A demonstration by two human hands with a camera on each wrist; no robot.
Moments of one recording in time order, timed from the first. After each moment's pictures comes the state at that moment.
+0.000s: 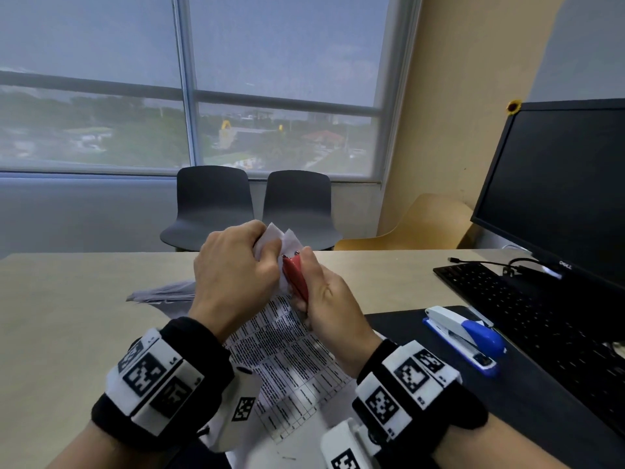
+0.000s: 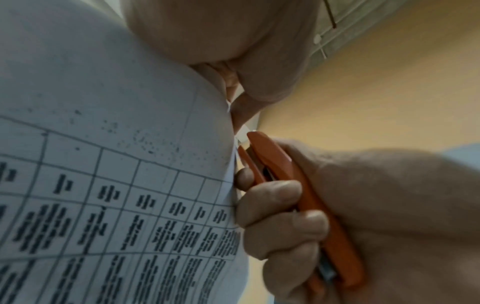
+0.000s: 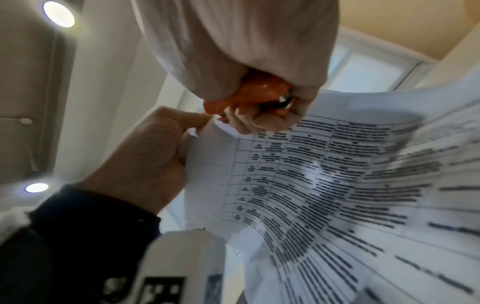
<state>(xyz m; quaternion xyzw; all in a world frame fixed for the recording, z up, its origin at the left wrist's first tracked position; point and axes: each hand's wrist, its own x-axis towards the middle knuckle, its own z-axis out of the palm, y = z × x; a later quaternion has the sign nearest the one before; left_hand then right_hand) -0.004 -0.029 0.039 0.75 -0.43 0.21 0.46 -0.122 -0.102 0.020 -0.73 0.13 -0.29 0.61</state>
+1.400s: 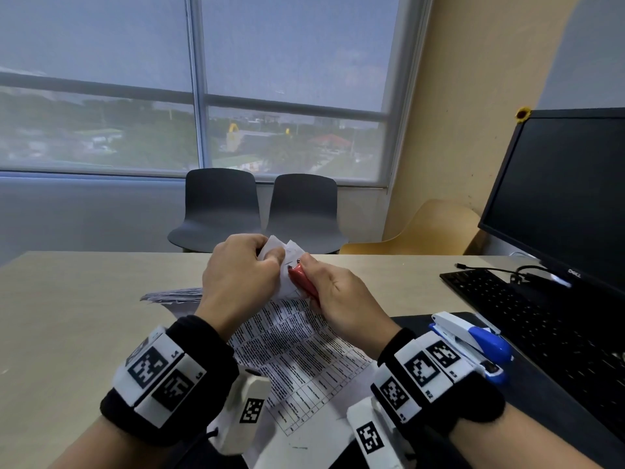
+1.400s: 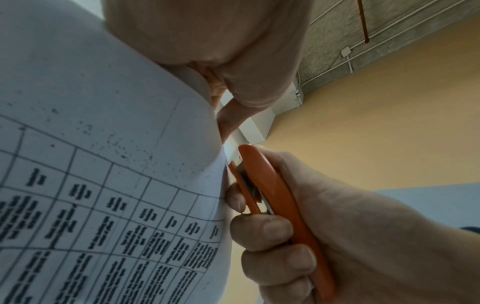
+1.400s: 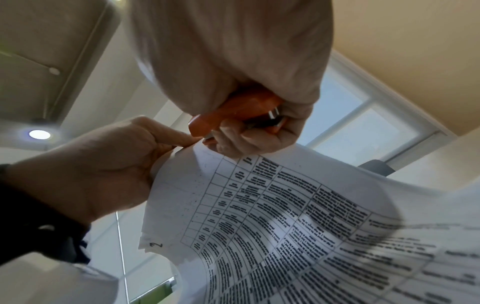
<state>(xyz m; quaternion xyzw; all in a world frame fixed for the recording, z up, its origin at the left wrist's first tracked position) 0.004 -0.031 0.033 0.77 -0.38 0.09 0.50 -0.113 -0.129 0.014 -0.85 0.18 -0.29 0.41</state>
